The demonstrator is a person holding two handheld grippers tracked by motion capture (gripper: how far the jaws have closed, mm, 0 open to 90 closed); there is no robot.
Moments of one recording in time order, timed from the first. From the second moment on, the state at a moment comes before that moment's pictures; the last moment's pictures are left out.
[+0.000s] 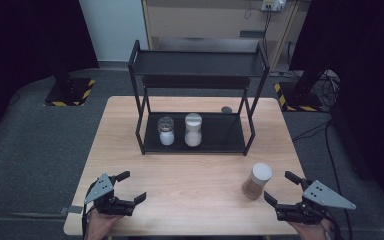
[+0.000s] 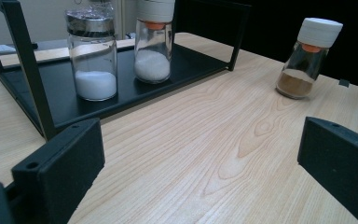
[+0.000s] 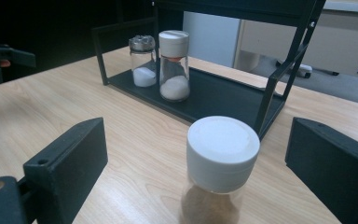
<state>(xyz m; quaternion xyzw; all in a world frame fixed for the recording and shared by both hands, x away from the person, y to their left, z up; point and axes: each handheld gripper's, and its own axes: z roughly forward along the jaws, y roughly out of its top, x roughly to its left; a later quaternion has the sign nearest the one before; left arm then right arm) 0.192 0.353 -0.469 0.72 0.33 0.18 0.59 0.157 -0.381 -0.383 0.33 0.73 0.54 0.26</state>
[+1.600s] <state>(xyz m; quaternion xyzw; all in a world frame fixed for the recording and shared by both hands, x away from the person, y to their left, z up) 0.192 0.354 -0.469 0.72 0.33 0.18 0.59 0.228 -0.348 -0.396 0.38 0.77 0.47 0.21</state>
